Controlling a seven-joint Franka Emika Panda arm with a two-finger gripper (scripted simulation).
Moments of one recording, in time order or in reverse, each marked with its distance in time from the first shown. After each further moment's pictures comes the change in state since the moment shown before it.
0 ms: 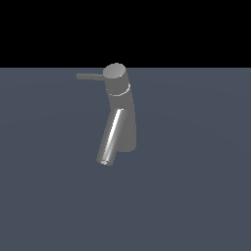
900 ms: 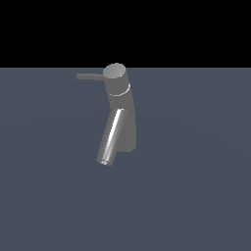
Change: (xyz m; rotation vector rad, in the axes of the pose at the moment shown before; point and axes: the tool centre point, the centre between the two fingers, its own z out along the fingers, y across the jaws) arm 0.019 -0.047 0.050 0.106 0.111 0.363
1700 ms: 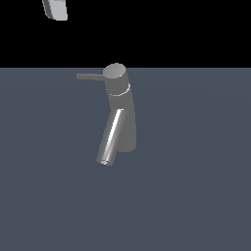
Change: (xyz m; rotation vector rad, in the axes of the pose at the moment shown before) arm 0.025 -0.055 0.057 0.124 0.130 0.418
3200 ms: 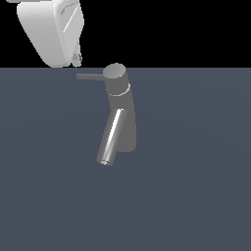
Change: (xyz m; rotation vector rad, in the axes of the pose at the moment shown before) arm 0.054 -0.087 0.084 0.198 0.201 0.647
